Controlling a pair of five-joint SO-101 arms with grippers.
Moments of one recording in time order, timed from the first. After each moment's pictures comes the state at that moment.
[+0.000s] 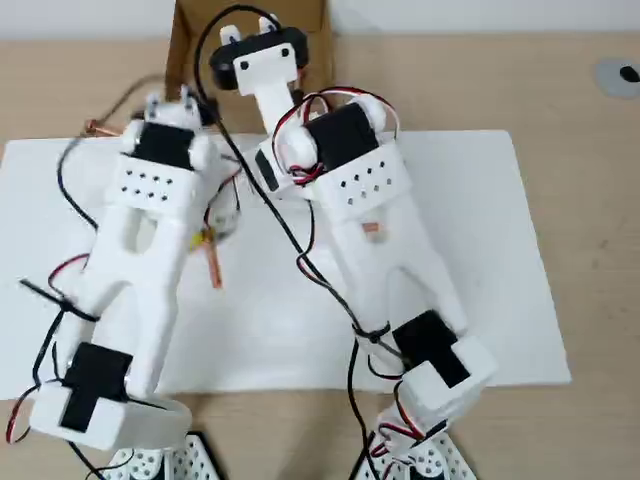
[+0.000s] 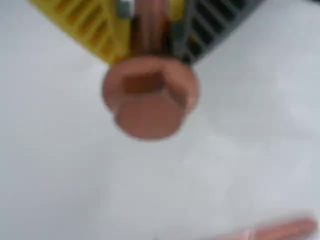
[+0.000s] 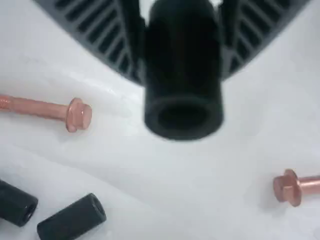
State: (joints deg) left arm 10.3 -3.0 -9.1 99.6 14.2; right arm -34.6 10.0 -36.3 101.4 -17.7
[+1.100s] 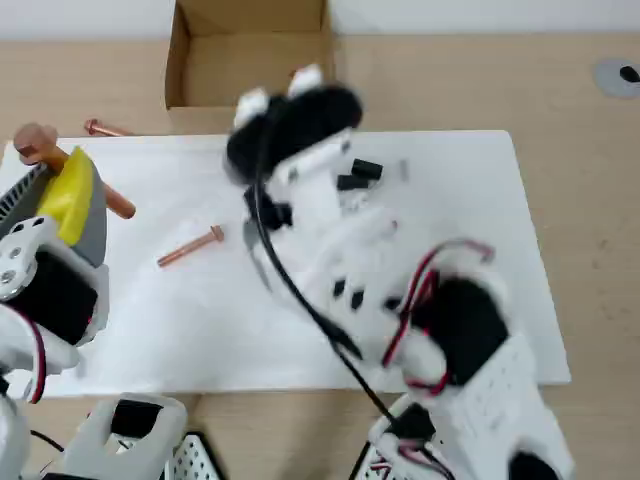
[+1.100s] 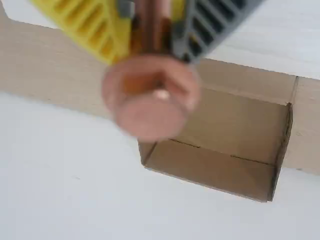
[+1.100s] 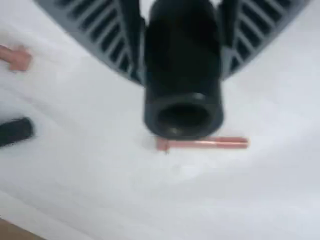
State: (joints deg) left arm 3.3 -39.5 -44.0 100.3 12.0; right arm -47.7 -42.5 7.3 81.0 -18.2
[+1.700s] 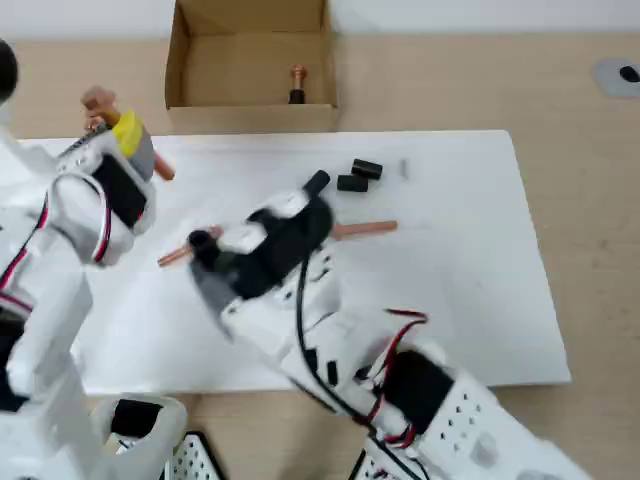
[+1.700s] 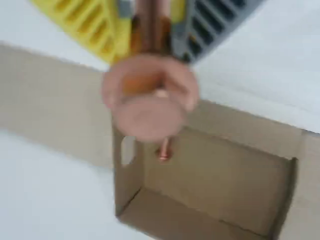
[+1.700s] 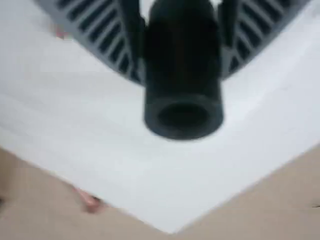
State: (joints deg) left arm 3.3 -39.6 -15.5 82.0 18.7; right arm -59.3 -65.0 54.0 35.2 -18.2
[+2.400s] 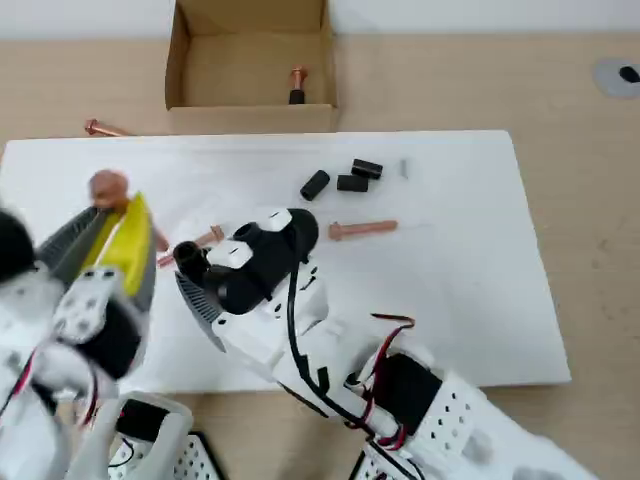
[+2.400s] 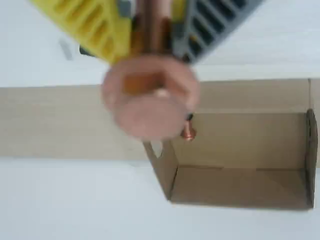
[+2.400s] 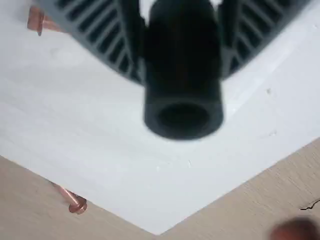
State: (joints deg) left arm 11.7 -68.5 2.4 81.5 1.6; right arm -60.3 -65.2 57.3 32.0 -18.2
